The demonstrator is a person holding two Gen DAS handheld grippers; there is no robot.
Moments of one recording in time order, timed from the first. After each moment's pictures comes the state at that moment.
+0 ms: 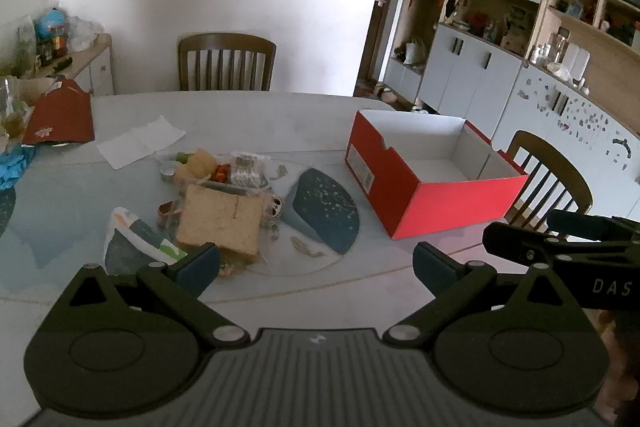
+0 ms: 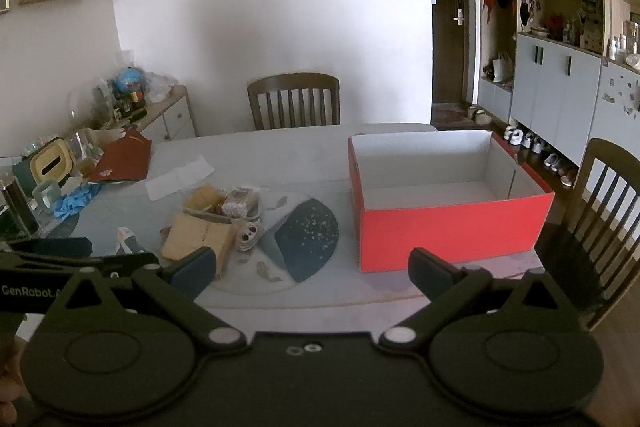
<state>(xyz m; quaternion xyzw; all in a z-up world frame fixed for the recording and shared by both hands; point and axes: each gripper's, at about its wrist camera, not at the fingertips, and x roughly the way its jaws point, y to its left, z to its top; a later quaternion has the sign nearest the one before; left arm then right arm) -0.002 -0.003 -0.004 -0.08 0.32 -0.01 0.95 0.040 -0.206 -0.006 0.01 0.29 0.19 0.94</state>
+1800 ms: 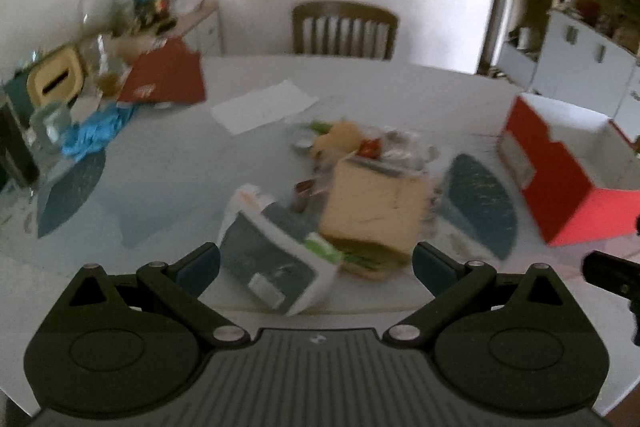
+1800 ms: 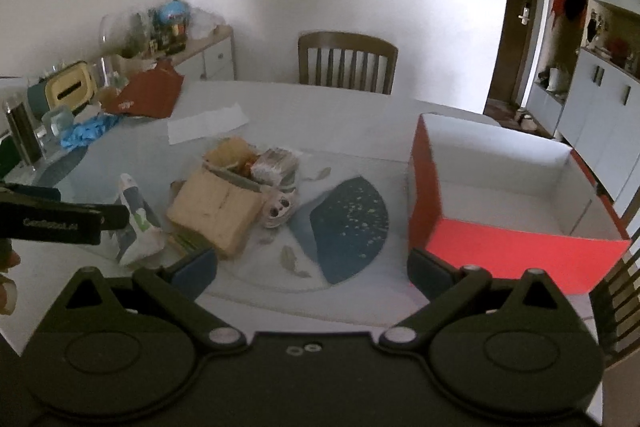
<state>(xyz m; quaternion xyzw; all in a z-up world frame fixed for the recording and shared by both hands) 0.044 0.080 -0.052 -0.08 0.37 0.16 0.91 0.101 -0.138 -0.044 -0.09 0.33 0.25 0.91</state>
